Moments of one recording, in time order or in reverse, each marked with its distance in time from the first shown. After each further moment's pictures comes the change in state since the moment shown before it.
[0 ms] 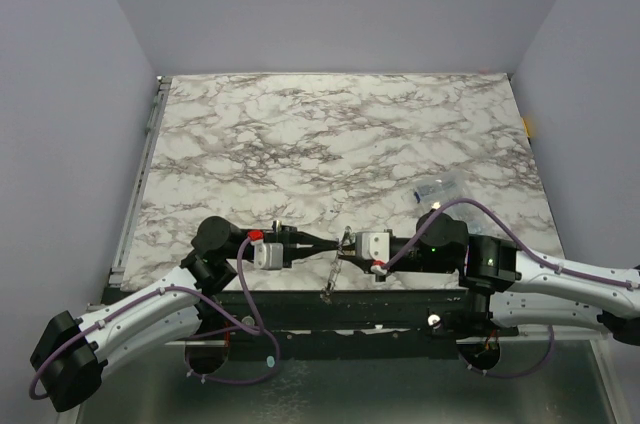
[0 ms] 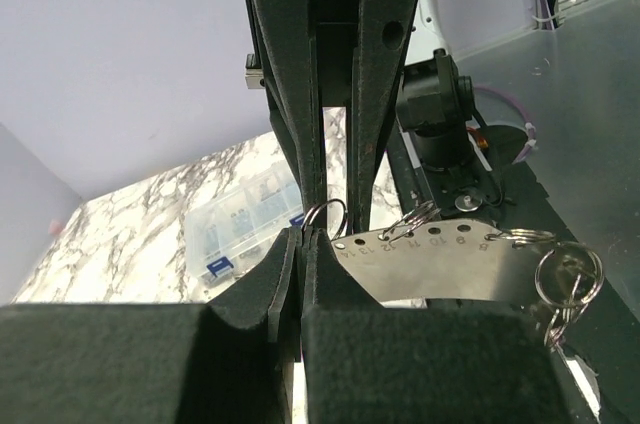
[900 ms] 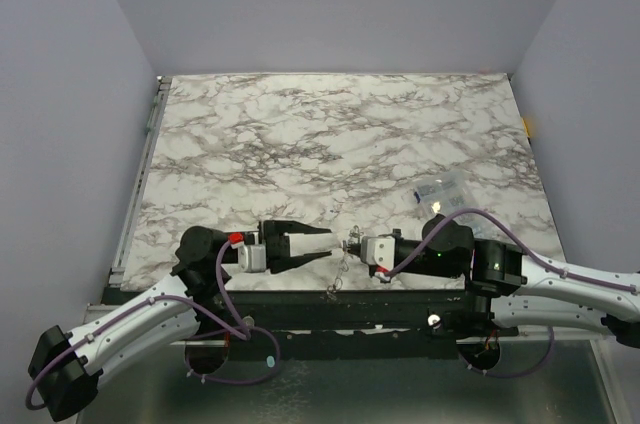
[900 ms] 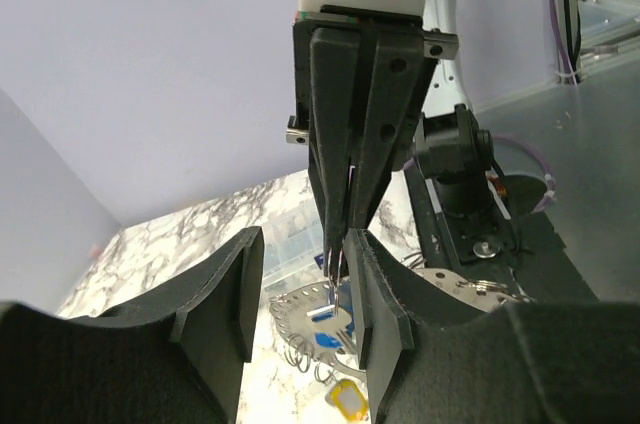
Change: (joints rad) left arm 0.001 -0.102 -0.010 0.036 -0.060 -0.077; right arm 0.003 -0.060 -0.048 -0.034 0.095 -0.080
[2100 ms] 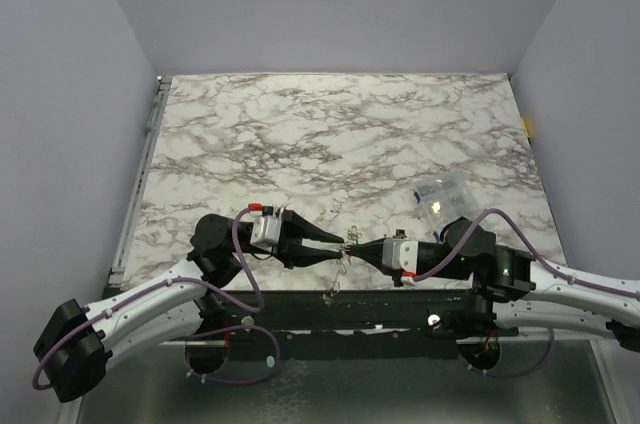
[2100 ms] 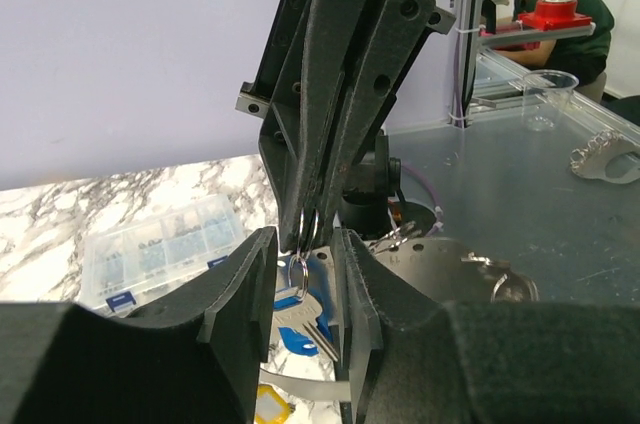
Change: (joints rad) left arm -0.008 0.193 0.058 0.150 0.074 -0.343; right arm 0.000 -0.093 -0.069 0.192 -0.095 0.027
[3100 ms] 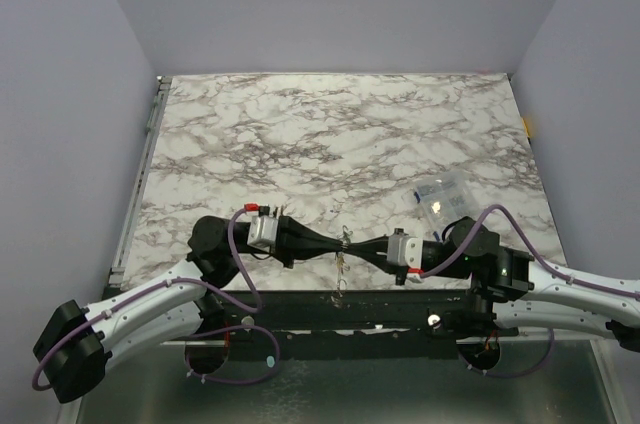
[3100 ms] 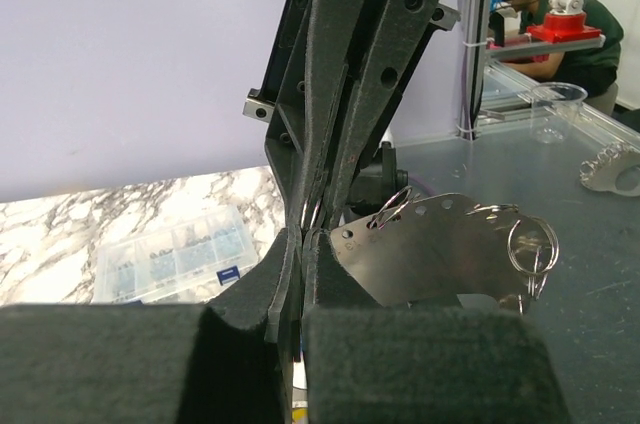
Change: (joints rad) left arm 0.000 -0.006 -0.003 0.033 -0.016 -0.010; right arm -0.002 0.011 -0.009 0.081 -0.027 0.038
